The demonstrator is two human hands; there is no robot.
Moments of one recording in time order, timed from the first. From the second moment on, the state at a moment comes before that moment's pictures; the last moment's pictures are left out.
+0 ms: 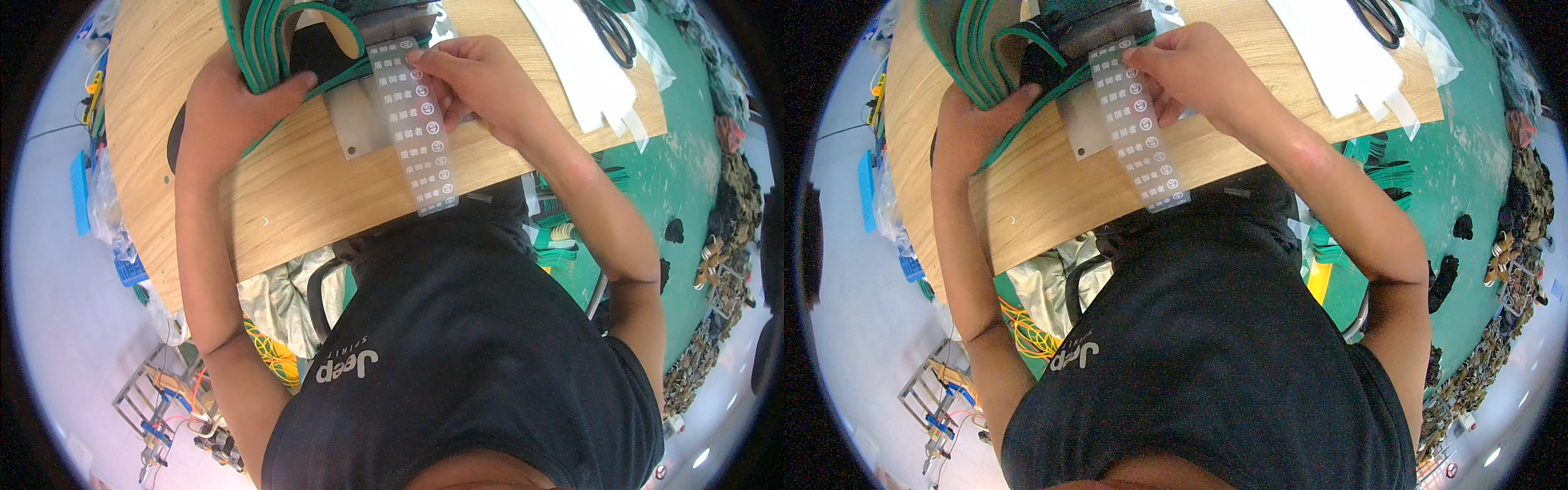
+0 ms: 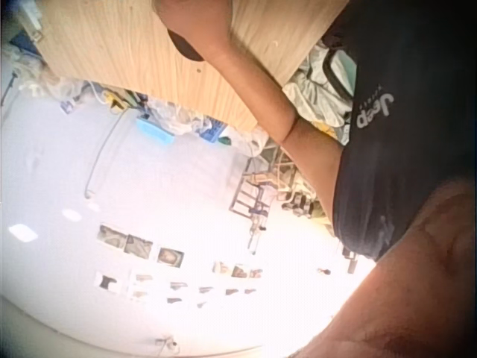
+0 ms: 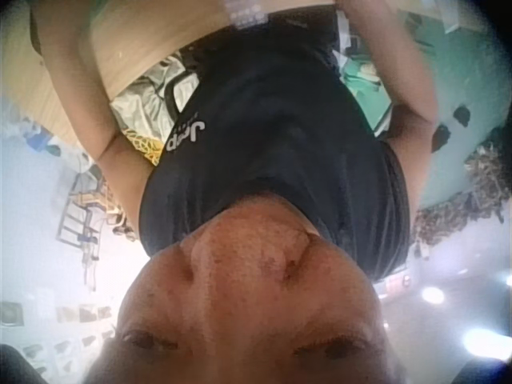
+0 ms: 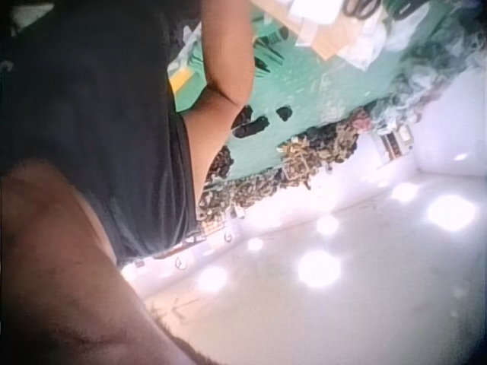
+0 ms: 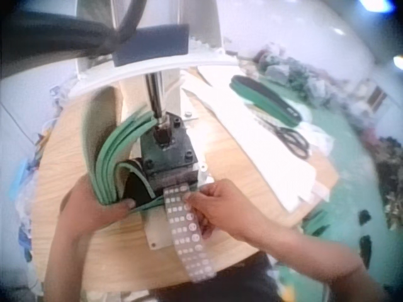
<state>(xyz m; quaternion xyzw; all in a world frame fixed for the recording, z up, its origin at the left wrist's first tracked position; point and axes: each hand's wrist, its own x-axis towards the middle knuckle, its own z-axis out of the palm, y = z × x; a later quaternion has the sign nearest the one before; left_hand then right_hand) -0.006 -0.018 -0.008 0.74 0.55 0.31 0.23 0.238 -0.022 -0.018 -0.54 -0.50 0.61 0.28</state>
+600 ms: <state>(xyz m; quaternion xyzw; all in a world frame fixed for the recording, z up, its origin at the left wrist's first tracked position) -0.026 -0.014 -0.008 0.65 0.59 0.44 0.21 0.247 -0.015 -0.020 -0.53 -0.49 0.62 0.30</state>
